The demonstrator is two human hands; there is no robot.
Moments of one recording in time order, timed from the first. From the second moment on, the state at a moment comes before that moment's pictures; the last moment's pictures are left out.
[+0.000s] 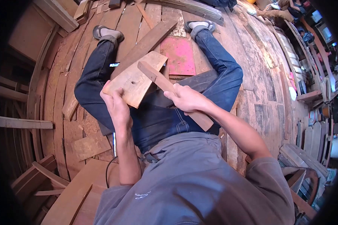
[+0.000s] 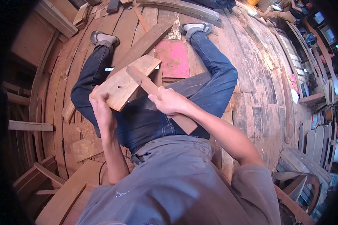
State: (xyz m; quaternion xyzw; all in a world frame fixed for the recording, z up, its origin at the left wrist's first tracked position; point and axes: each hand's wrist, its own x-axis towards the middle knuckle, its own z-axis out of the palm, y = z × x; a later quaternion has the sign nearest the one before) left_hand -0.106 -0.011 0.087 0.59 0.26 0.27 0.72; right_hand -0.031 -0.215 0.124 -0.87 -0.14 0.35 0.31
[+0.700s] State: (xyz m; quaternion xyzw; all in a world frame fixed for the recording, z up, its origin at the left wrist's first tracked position) left_hand -0.109 -0.014 0.093 0.59 0.24 0.27 0.72; right_hand 0.074 -0.204 0.007 -0.93 -0.15 0.29 0.19
